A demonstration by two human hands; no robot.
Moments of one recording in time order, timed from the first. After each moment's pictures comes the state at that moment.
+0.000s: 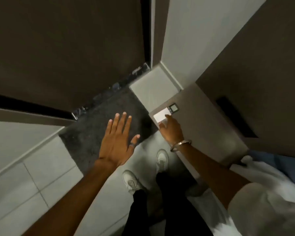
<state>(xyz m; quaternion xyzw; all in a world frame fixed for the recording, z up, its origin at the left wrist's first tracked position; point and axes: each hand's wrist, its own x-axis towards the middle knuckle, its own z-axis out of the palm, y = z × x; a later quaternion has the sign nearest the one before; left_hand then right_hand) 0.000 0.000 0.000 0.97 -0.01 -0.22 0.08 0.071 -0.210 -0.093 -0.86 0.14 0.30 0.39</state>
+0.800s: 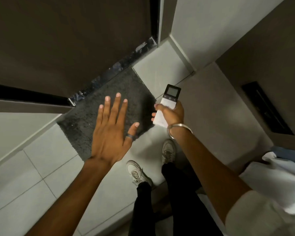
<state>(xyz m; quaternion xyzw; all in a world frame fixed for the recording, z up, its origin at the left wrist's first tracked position) 0.022 0.024 -0.040 0.99 0.00 -0.13 0.10 0.112 -0.161 -0.130 -0.56 0.42 0.27 0.66</state>
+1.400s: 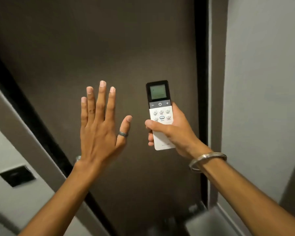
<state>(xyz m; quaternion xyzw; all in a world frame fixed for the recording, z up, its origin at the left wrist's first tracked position) 0.071 0.166 0.521 0.86 0.03 0.50 -0.11 0.162 -0.029 0.503 -0.54 -0.31 0.13 0.77</state>
